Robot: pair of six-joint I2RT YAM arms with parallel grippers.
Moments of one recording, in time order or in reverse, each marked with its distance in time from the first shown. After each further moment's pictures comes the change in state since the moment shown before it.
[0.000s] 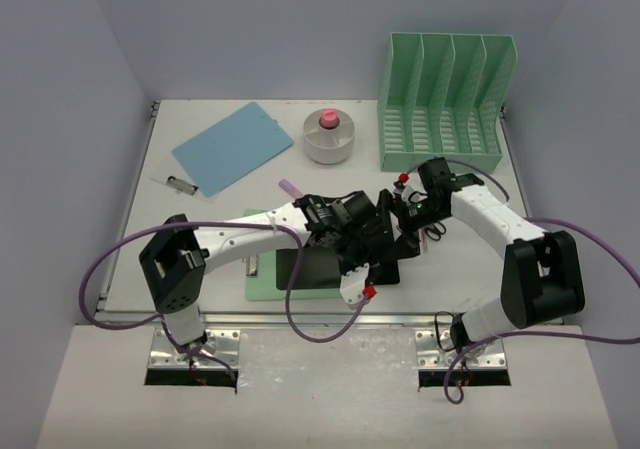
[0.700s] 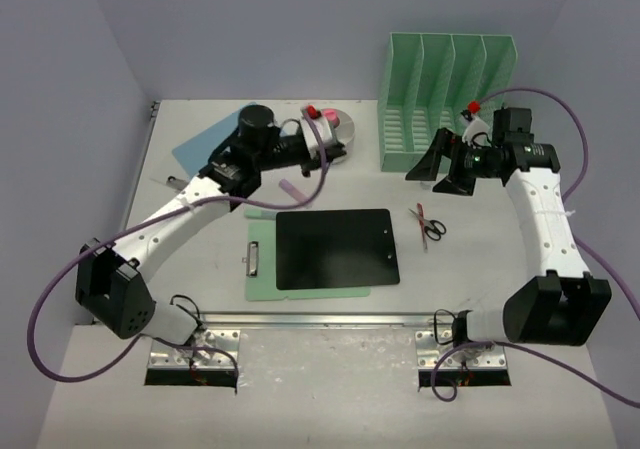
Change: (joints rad) left arm 0.432 -0.320 -0.137 0.720 0.140 -1.286; right arm -0.320 -0.109 0.393 -0.109 0.171 -0.266
